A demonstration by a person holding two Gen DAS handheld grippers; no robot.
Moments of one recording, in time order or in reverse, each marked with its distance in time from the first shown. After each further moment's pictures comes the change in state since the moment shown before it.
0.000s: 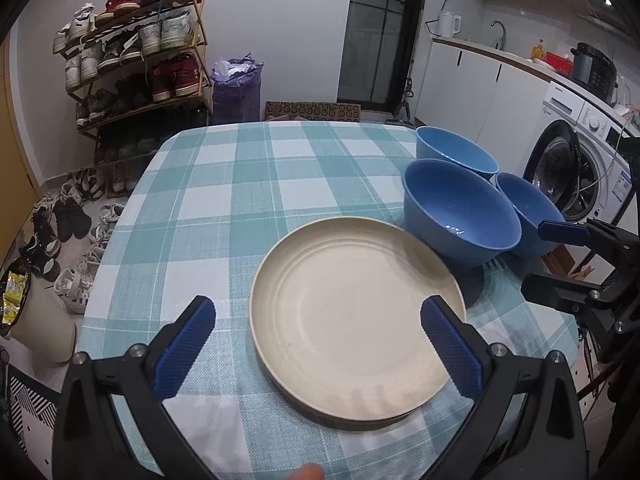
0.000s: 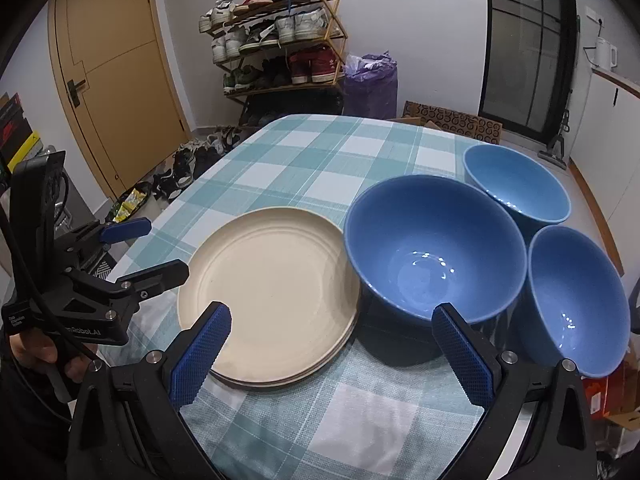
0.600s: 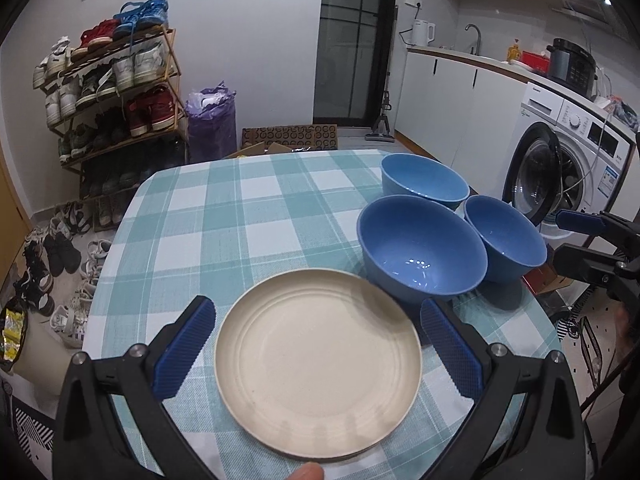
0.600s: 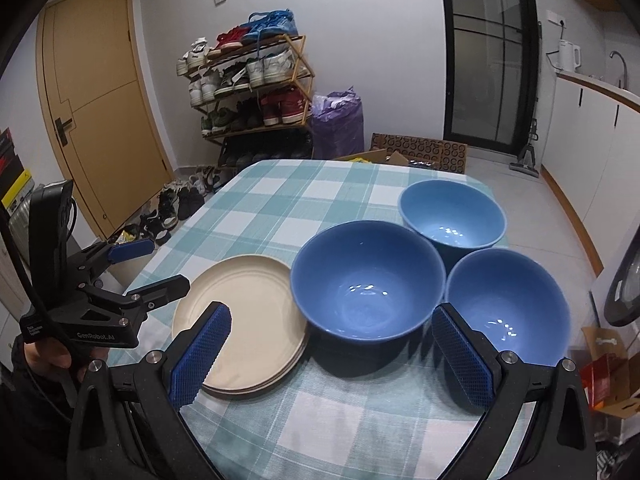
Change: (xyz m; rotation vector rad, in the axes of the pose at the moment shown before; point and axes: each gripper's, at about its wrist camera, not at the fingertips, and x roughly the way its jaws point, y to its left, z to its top) left arm -0.008 -0.041 0.041 0.073 -0.057 -0.036; right arm -0.074 -0.048 0.013 0.078 -0.117 -0.062
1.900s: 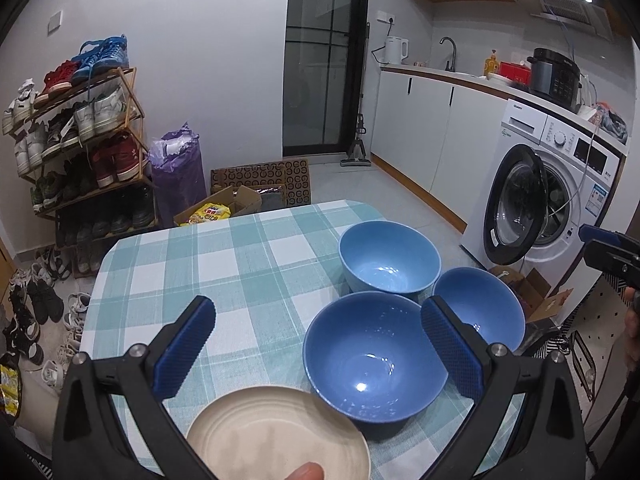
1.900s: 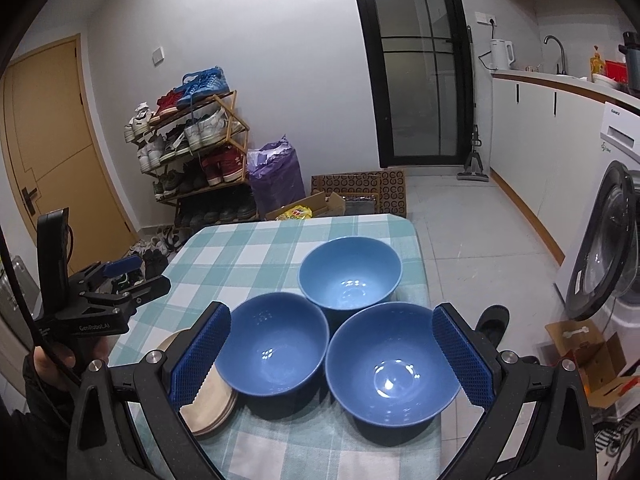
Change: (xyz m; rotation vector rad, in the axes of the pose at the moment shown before) left arm 0.028 -0.049 0.107 0.061 -0.067 -0.059; right arm -0.065 -0.109 0.057 0.164 -0.125 -0.115
